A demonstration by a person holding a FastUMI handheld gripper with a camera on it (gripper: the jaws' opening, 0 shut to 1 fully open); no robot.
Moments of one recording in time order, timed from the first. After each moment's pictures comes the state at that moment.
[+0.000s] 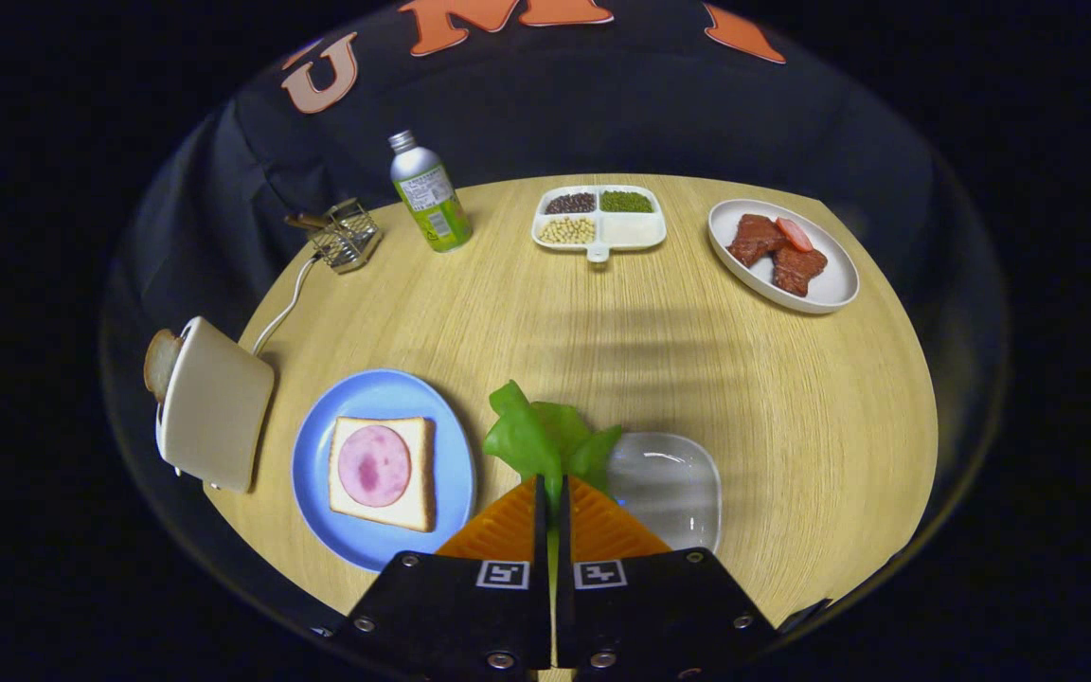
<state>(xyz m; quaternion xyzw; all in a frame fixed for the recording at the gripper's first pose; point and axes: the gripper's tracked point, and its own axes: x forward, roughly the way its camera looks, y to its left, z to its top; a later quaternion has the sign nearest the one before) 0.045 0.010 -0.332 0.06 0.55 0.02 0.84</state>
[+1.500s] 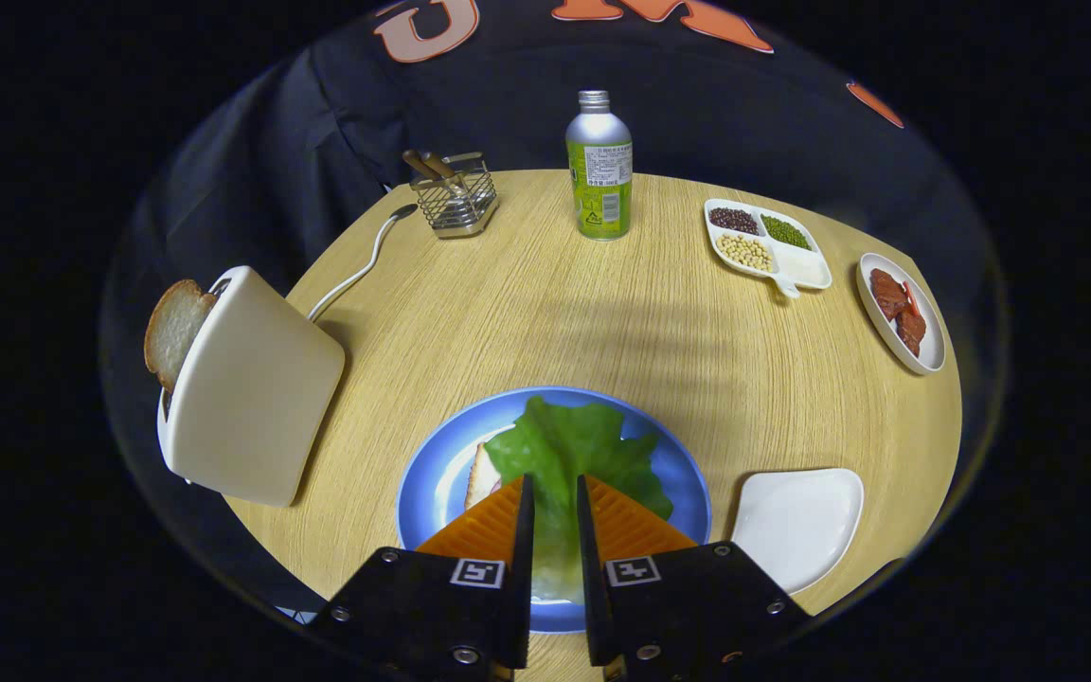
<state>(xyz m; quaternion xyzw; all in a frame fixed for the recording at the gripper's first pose) 0.073 0.158 -0.350 0.01 0.55 0.09 0.83</state>
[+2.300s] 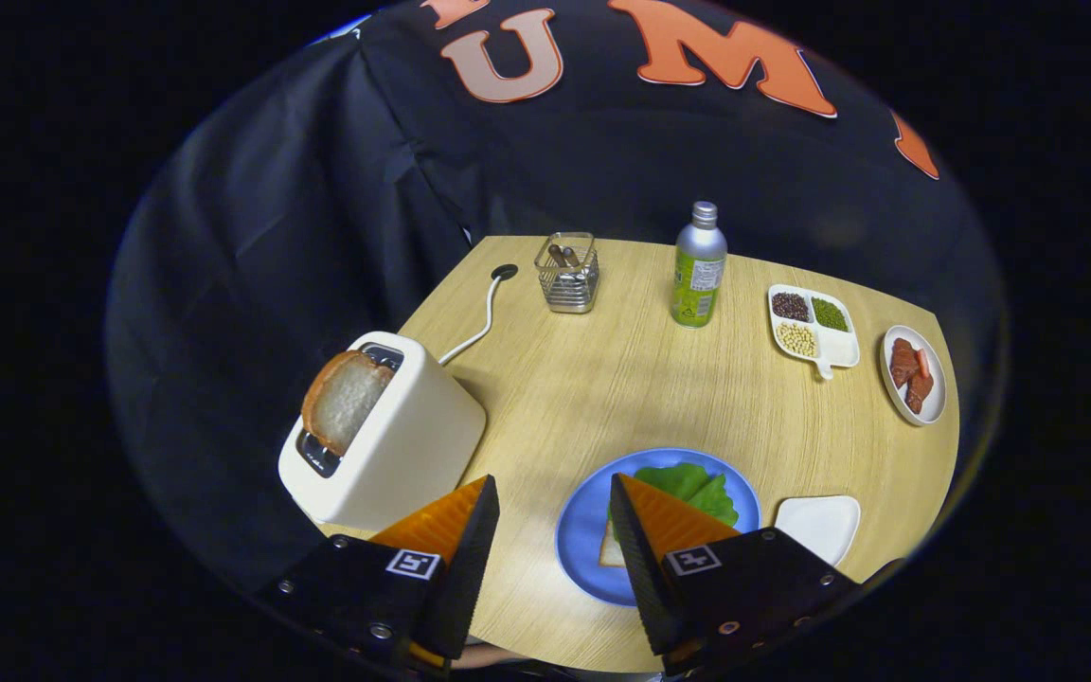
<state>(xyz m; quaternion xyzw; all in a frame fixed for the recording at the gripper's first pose) 0.084 0.257 -0.224 0.04 0.51 0.15 0.85</state>
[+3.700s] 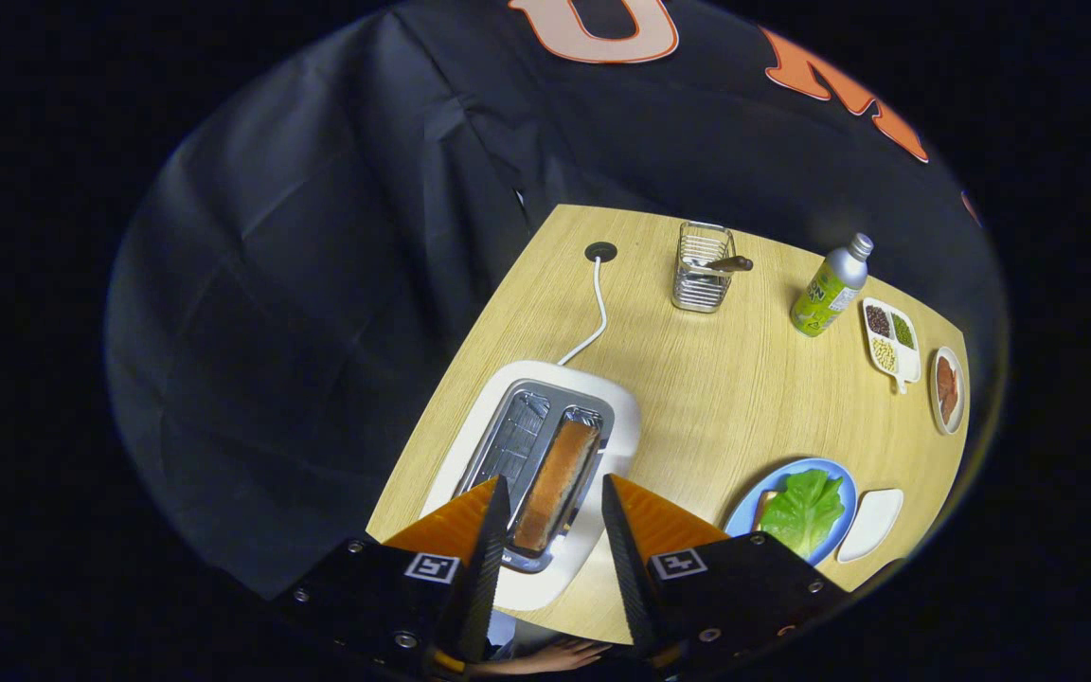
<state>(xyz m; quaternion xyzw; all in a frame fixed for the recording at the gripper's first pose) 0.106 0.430 -0.222 0.02 0.58 0.15 0.80</state>
